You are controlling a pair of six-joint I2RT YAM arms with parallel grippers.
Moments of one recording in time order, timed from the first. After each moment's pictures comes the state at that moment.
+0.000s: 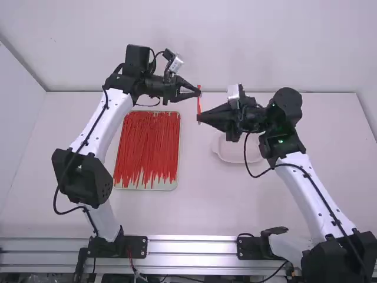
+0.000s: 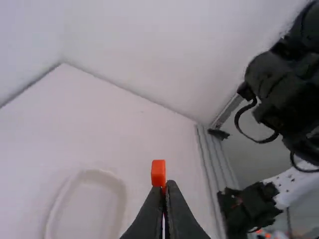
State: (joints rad) left arm -0.18 1.87 1.84 -0.62 1.36 0.25; right arm 0.24 1.29 1.07 0.39 -1.33 0.14
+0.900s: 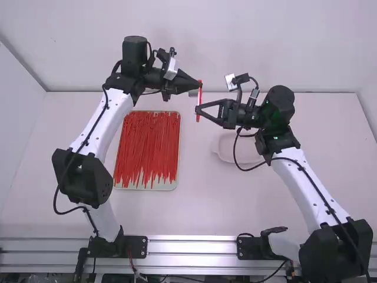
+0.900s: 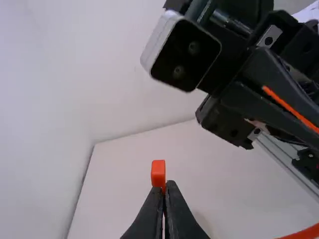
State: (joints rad) left arm -0.19 1.87 1.84 -0.34 1.47 0.64; right arm 0.25 1.34 1.07 0.38 -1.21 0.94
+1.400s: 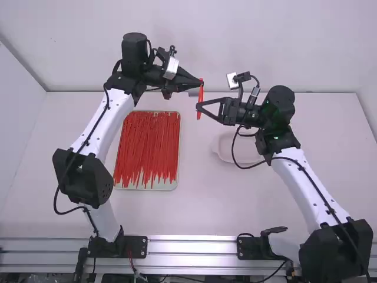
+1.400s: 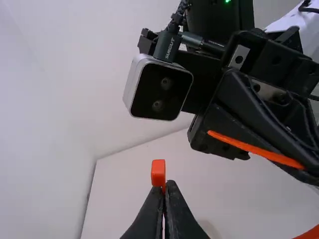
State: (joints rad) left arm -0.19 1.87 1.84 -0.23 1.51 0.60; right arm 0.25 1.34 1.07 0.38 -1.17 1.02
